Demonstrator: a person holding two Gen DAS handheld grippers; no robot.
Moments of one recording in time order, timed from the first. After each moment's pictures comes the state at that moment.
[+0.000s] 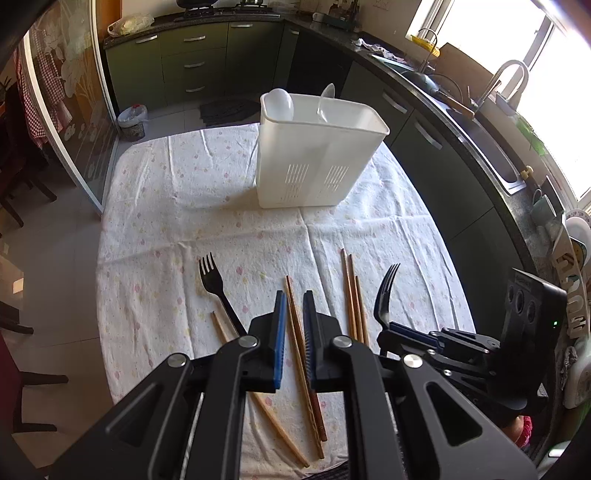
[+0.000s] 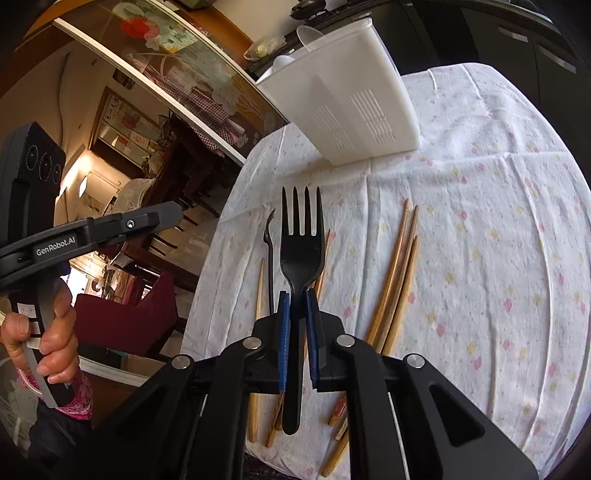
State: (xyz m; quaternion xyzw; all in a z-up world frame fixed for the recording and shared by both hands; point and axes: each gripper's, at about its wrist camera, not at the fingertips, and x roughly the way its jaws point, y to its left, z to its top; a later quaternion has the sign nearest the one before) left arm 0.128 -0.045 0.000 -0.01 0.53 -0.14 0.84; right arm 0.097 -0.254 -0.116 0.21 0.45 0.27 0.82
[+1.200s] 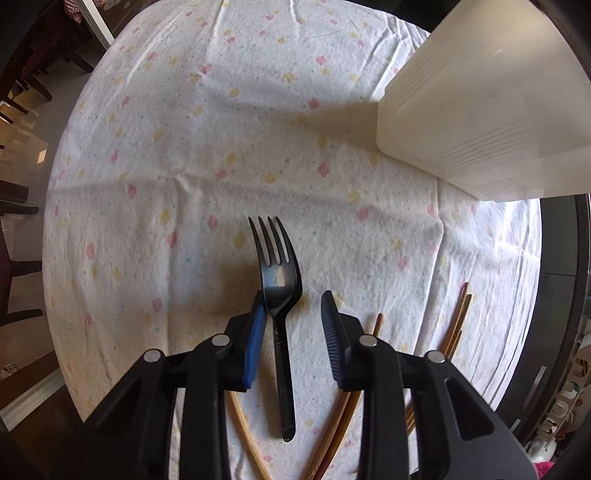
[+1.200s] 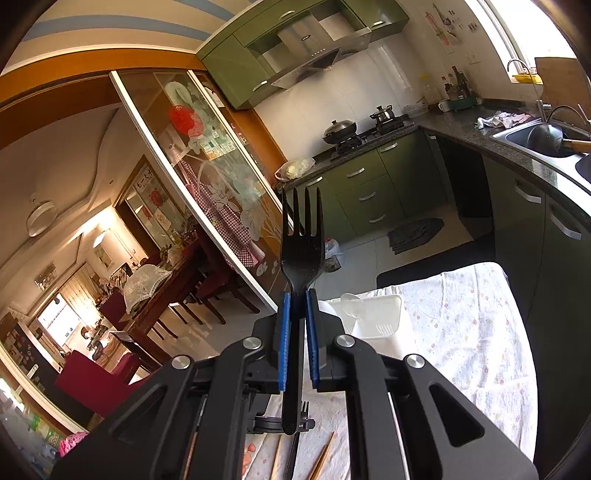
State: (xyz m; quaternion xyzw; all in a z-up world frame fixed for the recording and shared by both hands) left arm 0.250 -0.031 -0.153 -0.10 0.70 0.01 0.71; right arm 0.159 -0.335 0.084 0.21 0.26 0.25 0.91
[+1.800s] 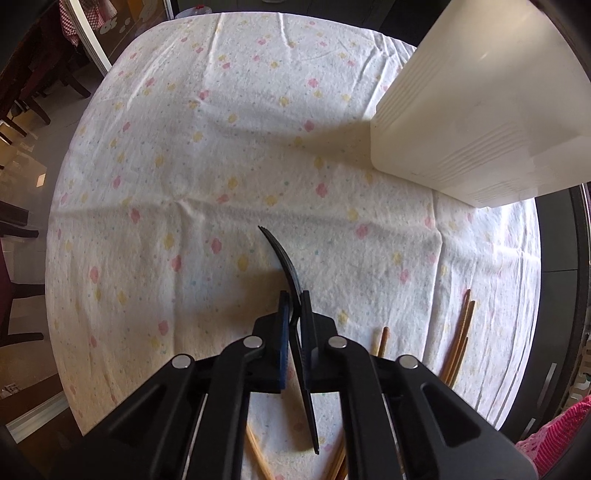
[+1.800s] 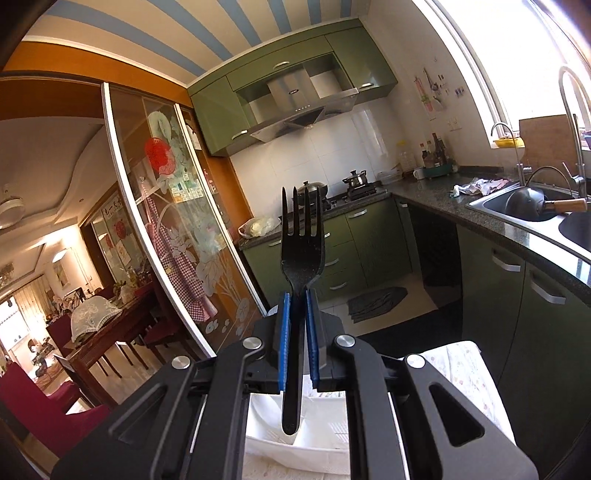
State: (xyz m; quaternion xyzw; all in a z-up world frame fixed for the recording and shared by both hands) left arm 0.262 -0.040 -0.146 -0.08 0.66 -0.01 0.75; right arm 0.235 -0.313 0.073 0.16 0.14 0.15 0.97
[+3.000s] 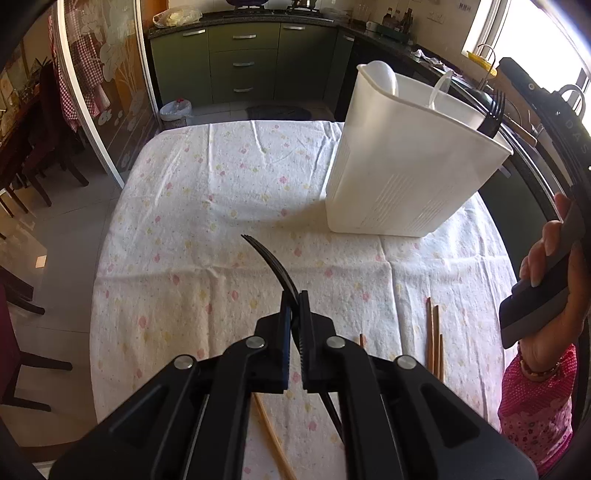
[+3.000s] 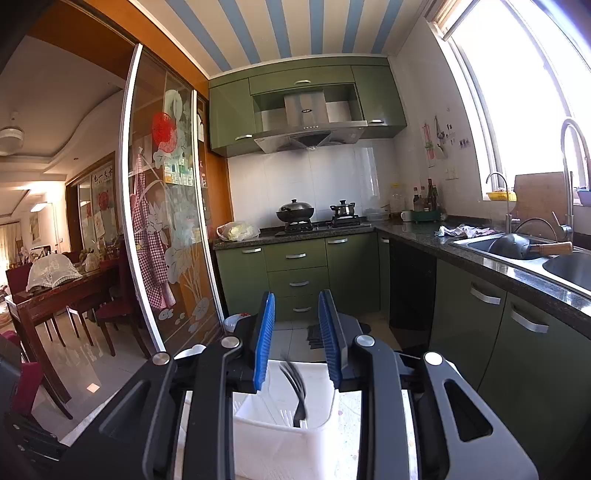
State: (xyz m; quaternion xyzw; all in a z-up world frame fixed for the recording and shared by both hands) left arm 0.193 -0.023 -0.074 -0.02 0.51 -0.05 0.86; right arm 0.223 -0.286 -0.035 0.05 0.07 0.12 0.99
